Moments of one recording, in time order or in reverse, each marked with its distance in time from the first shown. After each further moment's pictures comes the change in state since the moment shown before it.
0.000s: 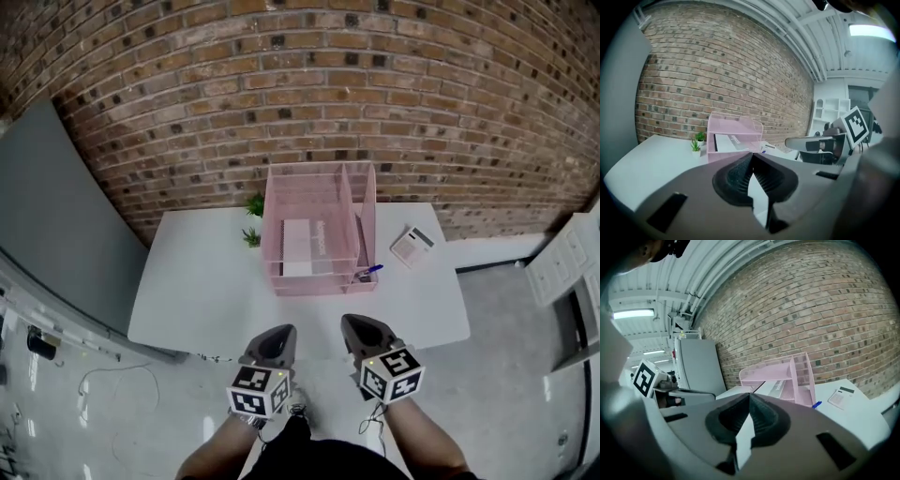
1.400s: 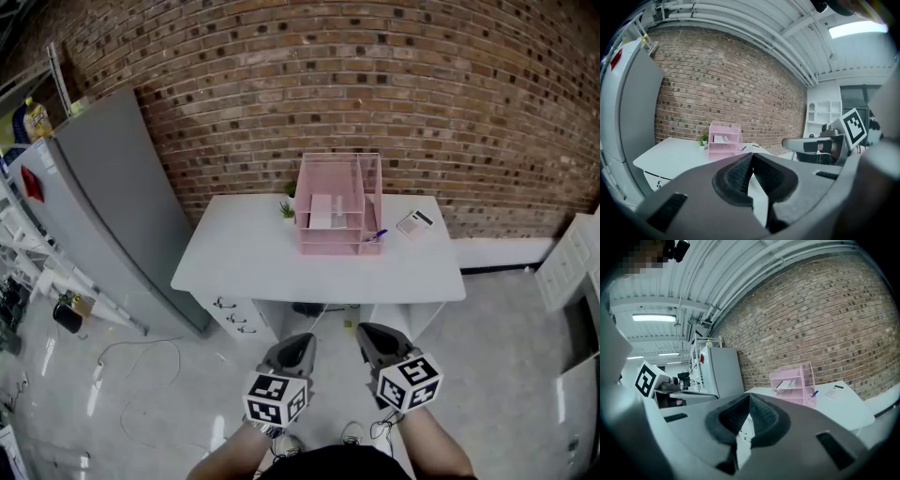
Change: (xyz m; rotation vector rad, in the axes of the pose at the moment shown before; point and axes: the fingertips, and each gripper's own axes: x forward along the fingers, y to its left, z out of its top) left arm -0.225 -0.160 -0.048 0.026 -0.090 0.040; right arm -0.226 0.150 -0.035 -0.048 -0.075 0.098
